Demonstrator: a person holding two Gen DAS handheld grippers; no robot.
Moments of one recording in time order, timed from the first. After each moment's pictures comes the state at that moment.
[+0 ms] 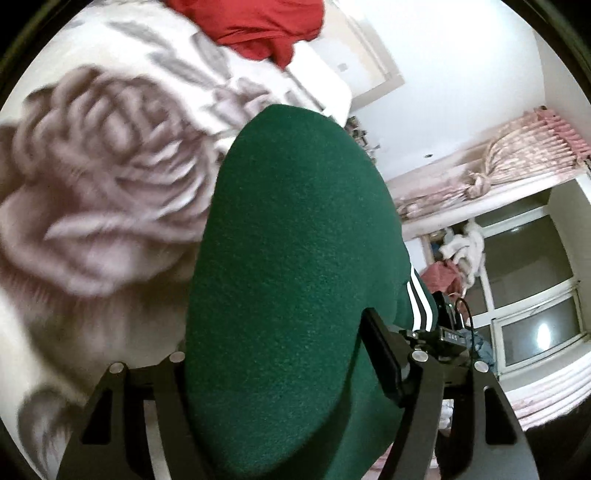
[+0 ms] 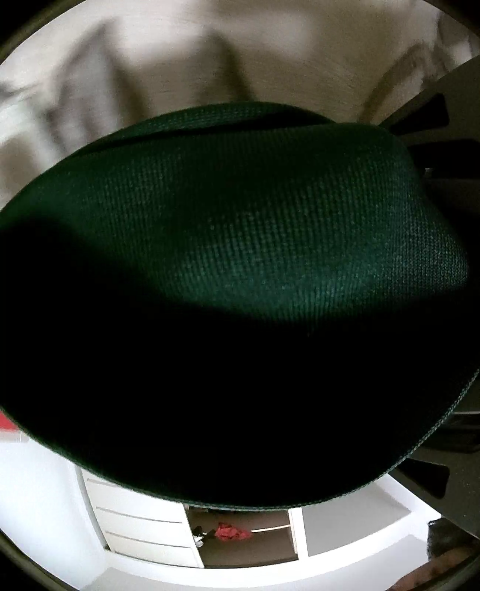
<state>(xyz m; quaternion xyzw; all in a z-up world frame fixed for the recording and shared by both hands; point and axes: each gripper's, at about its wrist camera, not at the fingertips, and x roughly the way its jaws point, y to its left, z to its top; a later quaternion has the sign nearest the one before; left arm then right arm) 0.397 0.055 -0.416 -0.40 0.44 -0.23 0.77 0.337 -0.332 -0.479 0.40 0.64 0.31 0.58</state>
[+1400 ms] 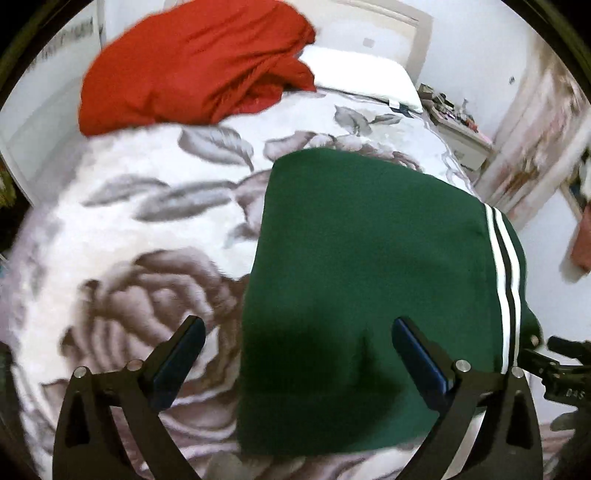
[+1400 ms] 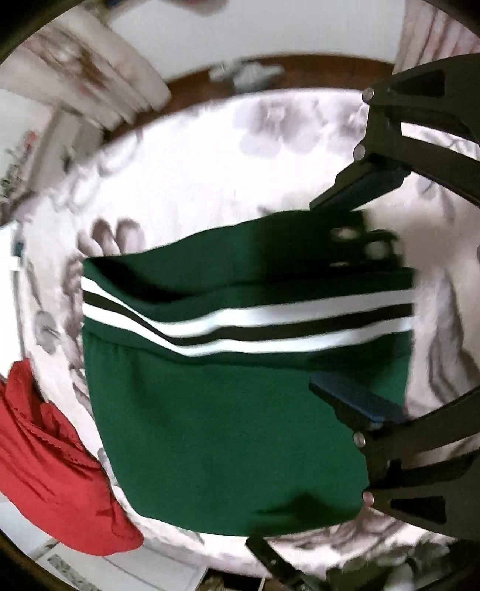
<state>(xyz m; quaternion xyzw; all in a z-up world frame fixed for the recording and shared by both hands) 0.574 -0.019 -0.377 -0.07 0.48 -0.02 0.87 0.514 -0.334 -0.385 0.00 0.62 -0.04 0.78</state>
